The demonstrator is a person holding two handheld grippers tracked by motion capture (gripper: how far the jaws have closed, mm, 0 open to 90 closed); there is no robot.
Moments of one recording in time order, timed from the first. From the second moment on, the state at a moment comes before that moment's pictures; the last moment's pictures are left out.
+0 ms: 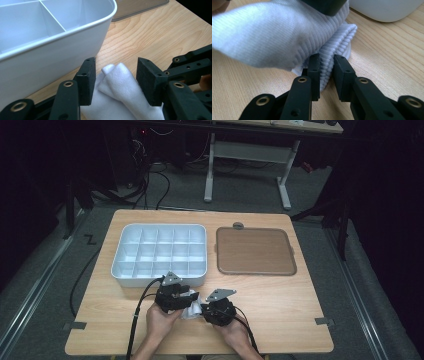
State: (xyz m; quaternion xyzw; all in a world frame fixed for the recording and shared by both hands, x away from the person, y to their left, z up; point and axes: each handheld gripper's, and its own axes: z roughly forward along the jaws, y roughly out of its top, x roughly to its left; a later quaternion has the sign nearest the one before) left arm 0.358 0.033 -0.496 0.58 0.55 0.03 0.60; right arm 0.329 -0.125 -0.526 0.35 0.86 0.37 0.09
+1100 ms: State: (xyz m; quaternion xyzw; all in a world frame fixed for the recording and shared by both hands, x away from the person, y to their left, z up) left arm 0.341 0.046 -0.508 0.60 0.55 0.05 0.58; right arm 0.327 -0.125 -0.524 0.35 0.86 0.36 0.09
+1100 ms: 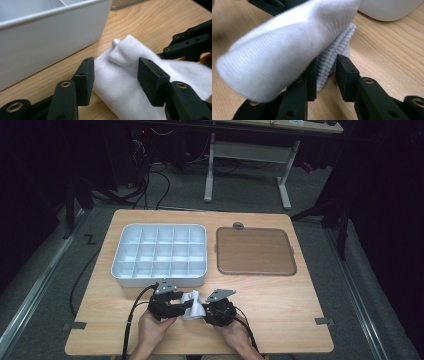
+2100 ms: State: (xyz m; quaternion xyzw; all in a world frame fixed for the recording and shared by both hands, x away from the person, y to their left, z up) left arm 0.330 0.039 -0.508 0.61 0.54 0.07 0.58; right arm 0.288 -0.153 -0.465 0.34 0.83 0.42 0.13
